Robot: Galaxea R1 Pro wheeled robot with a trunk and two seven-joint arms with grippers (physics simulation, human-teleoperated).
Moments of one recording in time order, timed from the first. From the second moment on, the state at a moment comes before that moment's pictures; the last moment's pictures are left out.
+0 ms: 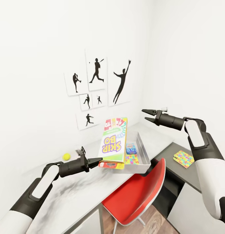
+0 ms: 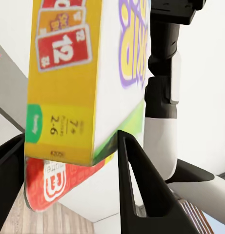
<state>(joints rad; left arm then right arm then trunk) -0.54 0.20 -0.23 -1.22 1.15 1.03 -0.73 -1.01 -0.24 -0.06 -1.08 -0.84 1.04 0.57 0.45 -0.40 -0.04</state>
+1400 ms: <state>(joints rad) -0.54 0.19 -0.22 -1.22 1.16 1.03 -0.68 -1.08 -0.23 -0.05 -1.04 -0.84 1.04 0.42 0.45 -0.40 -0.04</state>
